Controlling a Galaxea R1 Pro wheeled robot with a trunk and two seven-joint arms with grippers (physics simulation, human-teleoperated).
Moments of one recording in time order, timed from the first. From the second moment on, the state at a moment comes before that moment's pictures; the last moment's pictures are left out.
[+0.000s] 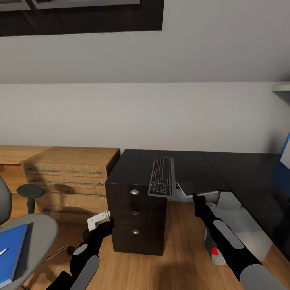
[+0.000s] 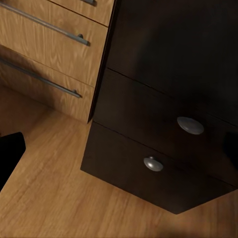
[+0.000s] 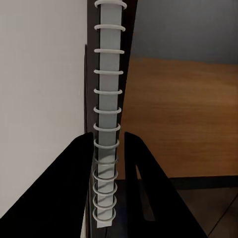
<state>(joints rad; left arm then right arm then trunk) -0.20 0.08 -0.41 -1.50 0.66 0.30 0.71 -0.54 -0.17 0.24 -0.83 -1.76 0.00 0.08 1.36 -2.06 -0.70</state>
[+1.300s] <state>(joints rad) -0.20 0.08 -0.41 -1.50 0.66 0.30 0.71 -0.54 -0.17 0.24 -0.83 -1.76 0.00 0.08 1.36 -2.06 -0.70</state>
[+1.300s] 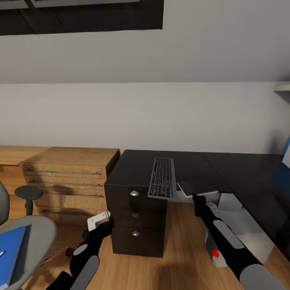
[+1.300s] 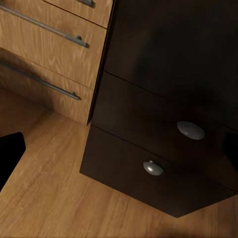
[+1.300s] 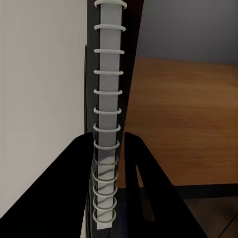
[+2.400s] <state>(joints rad) -0.20 0.08 -0.41 -1.50 0.65 0.30 0.71 -0.54 -0.17 0.24 -0.84 -1.75 0.00 0.08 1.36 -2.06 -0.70</state>
